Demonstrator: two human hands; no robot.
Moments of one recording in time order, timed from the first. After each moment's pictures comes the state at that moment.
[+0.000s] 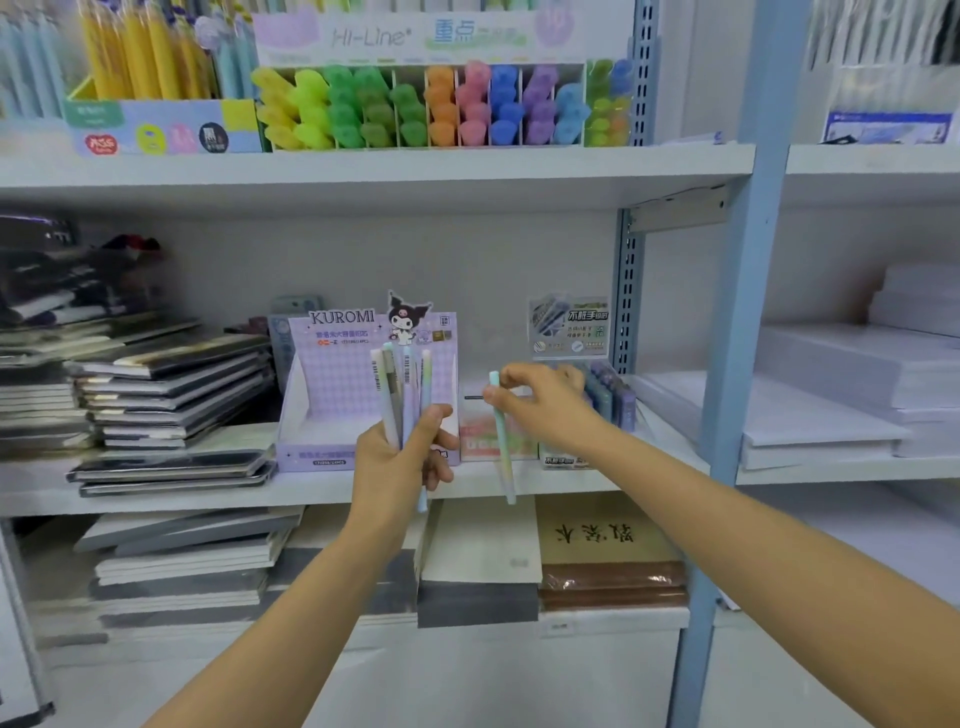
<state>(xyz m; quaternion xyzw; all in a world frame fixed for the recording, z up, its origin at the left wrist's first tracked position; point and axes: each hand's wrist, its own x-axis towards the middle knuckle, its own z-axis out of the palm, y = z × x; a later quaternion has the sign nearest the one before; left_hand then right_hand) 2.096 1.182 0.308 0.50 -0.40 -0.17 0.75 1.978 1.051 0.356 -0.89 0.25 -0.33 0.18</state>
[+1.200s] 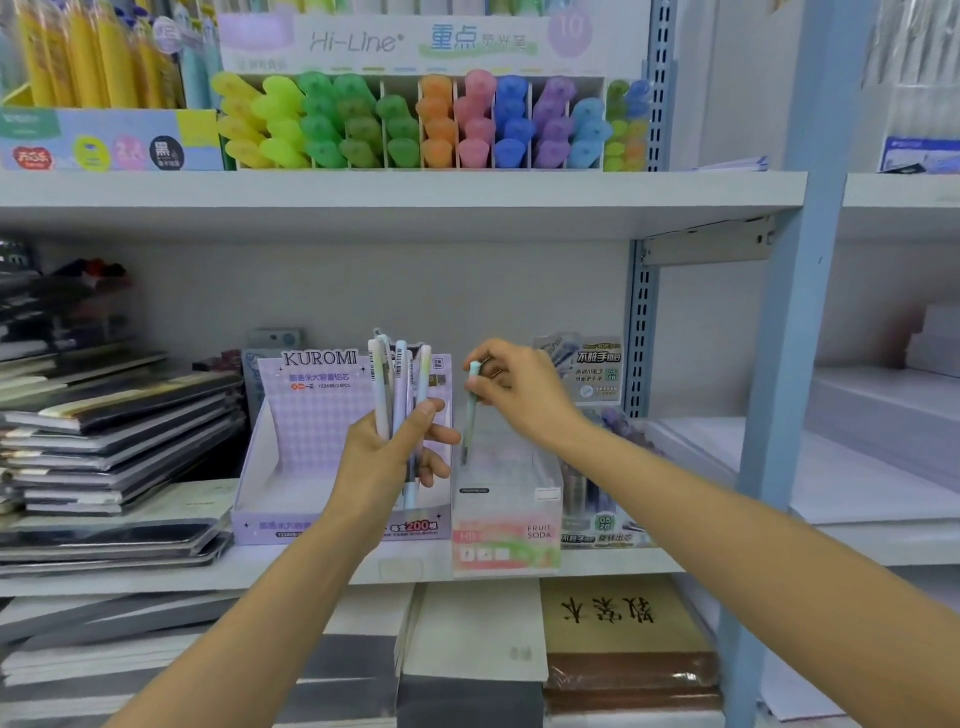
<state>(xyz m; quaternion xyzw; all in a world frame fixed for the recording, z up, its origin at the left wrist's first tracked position) 2.146 1.119 0.343 0.49 -0.44 -0.19 0.73 2.038 0.991 0.394 -0.85 0.17 -0.45 0.23</state>
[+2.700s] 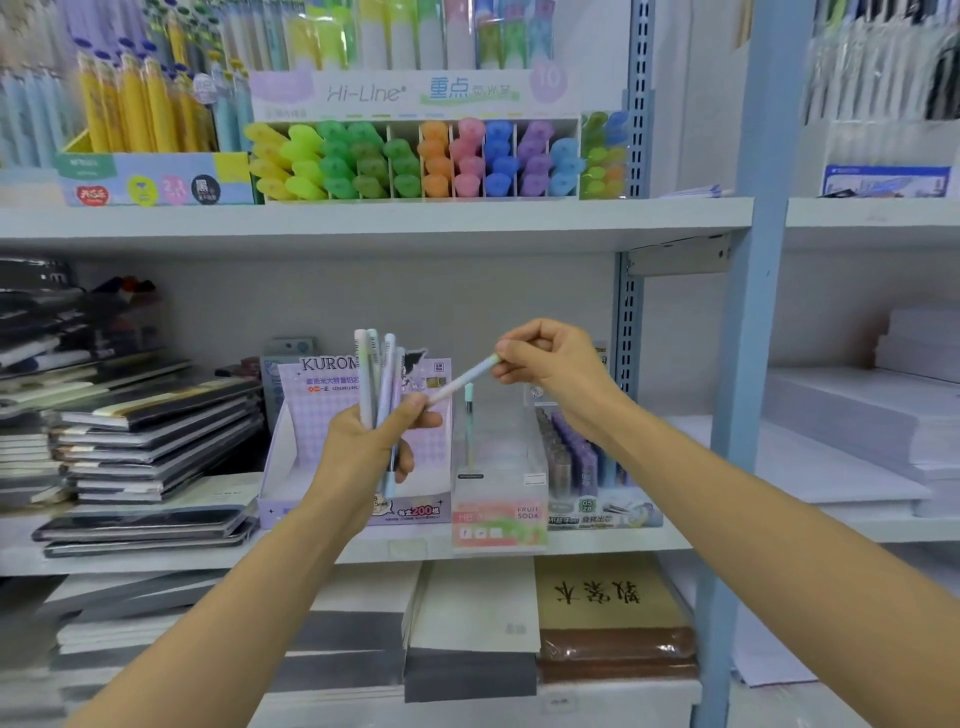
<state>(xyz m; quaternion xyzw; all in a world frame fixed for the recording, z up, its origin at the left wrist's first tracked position) 2.136 1.158 0.363 0.50 -0.42 -0.19 0.73 1.981 1.026 0.423 -0.70 0.08 -0.46 0.54</state>
